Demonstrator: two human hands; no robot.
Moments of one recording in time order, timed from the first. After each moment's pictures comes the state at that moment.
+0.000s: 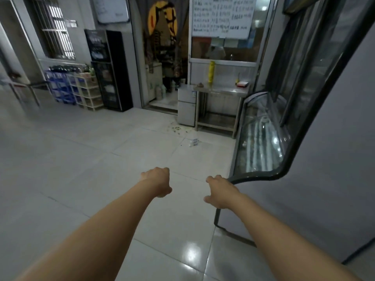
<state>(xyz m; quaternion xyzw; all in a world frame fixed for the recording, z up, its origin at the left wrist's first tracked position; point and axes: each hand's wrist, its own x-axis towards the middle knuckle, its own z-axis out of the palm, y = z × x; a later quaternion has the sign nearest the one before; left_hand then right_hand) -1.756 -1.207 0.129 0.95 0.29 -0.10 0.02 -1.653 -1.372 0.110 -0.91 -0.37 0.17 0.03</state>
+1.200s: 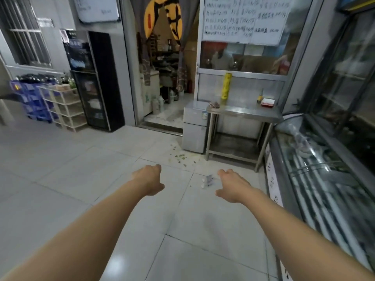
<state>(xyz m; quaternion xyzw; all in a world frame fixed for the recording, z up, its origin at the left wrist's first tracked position) -1.276 -0.598 0.142 0.95 0.29 -0.06 0.05 -1.143 -0.806 0.133 -0.94 -0.33 0.12 0.03</state>
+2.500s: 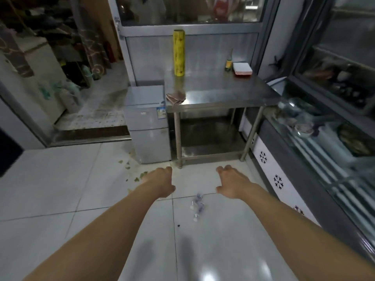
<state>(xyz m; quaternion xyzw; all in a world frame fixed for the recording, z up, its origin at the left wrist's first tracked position) -0.545 -0.224 0.045 0.98 0.04 -0.19 0.04 -0.518 -0.441 0.040 -0.97 -0.12 0.21 0.06</state>
